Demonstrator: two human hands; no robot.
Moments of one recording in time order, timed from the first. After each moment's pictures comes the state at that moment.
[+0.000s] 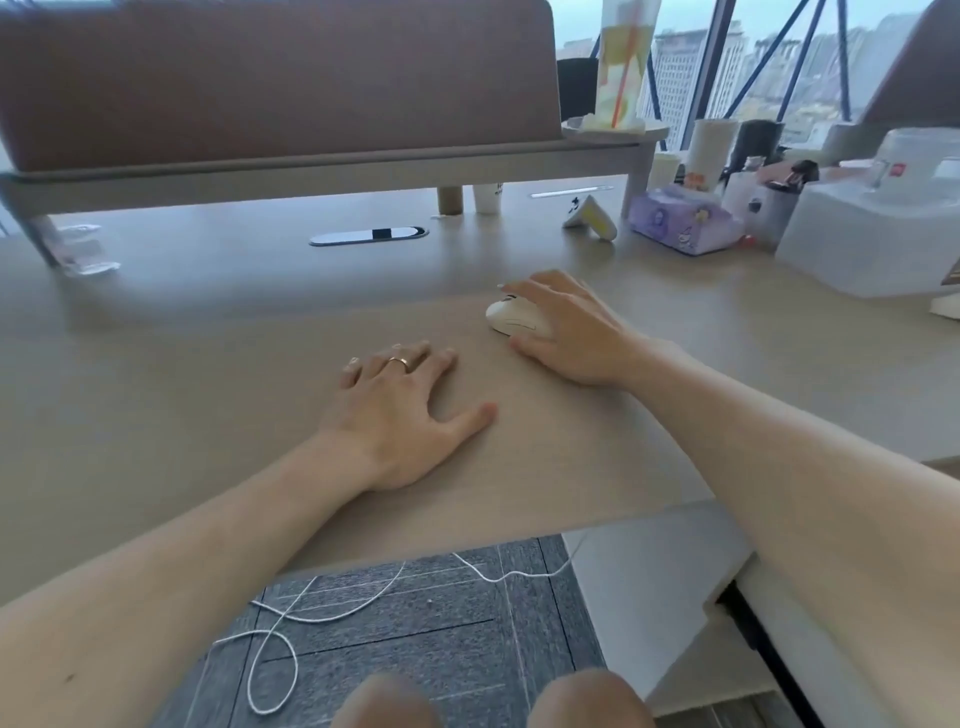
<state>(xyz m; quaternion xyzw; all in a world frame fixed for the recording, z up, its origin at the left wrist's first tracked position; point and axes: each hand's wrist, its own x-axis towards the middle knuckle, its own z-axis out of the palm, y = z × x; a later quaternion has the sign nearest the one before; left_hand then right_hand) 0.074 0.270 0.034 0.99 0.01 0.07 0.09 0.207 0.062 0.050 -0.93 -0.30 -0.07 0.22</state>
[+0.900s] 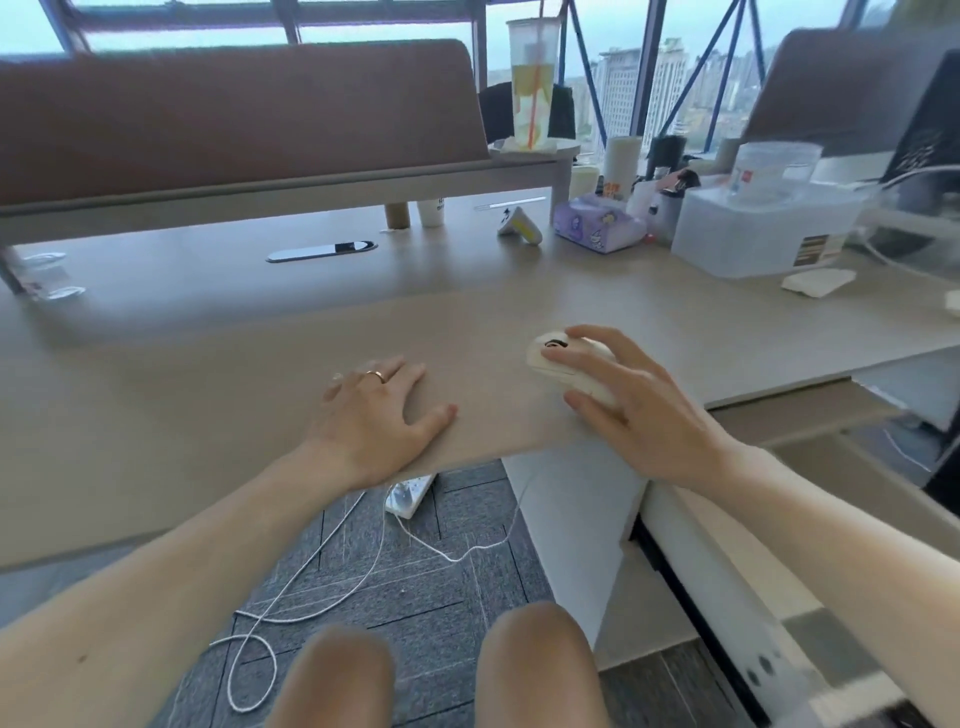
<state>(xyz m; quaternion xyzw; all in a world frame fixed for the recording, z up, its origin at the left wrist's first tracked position) 0.025 0.222 0.041 0.99 -0.01 0.06 0.10 0.050 -0.075 0.038 -0.88 -0.35 -0.20 0.24</state>
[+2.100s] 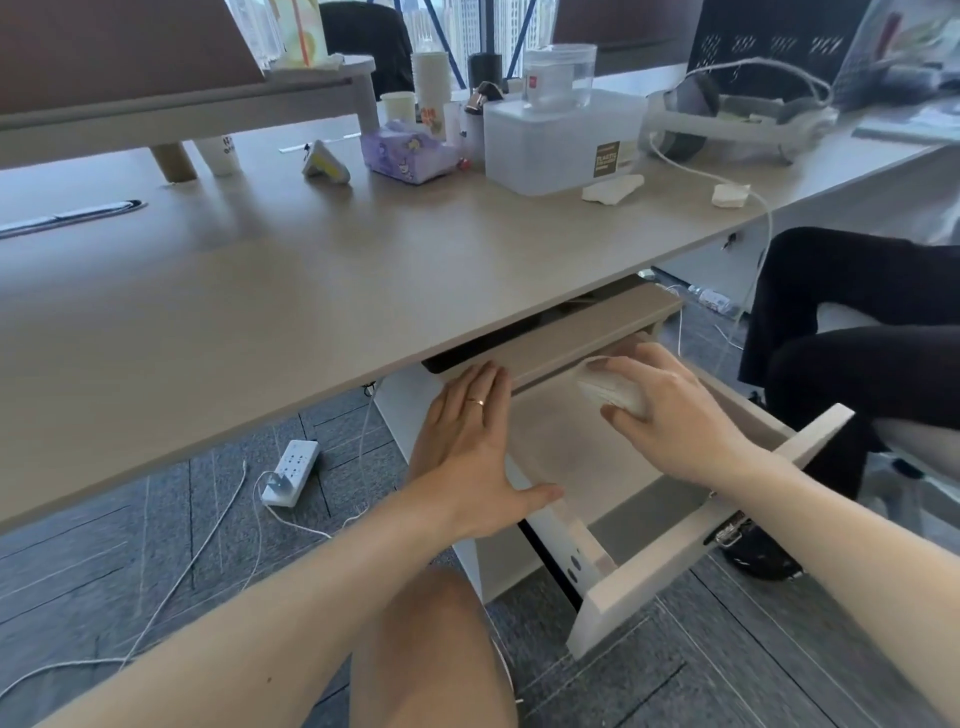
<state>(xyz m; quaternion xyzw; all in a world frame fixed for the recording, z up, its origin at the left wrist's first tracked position) 0.014 -0.032 -0.069 0.95 -0.28 0.09 0.09 -0.013 -0.272 -0.043 -0.97 -0.03 -0.10 0.23</state>
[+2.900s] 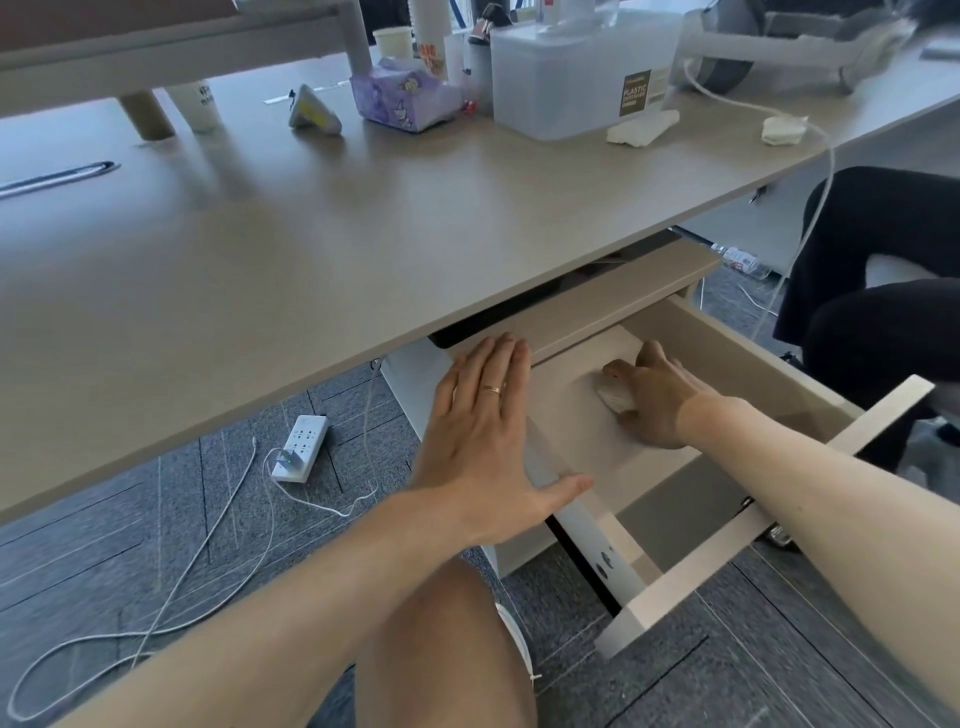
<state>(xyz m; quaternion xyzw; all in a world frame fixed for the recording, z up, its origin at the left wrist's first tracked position) 0.015 -0.032 -0.077 0.95 -0.29 0.09 0.07 0.051 -0.270 -0.095 -0.99 0.04 0.14 0.06</state>
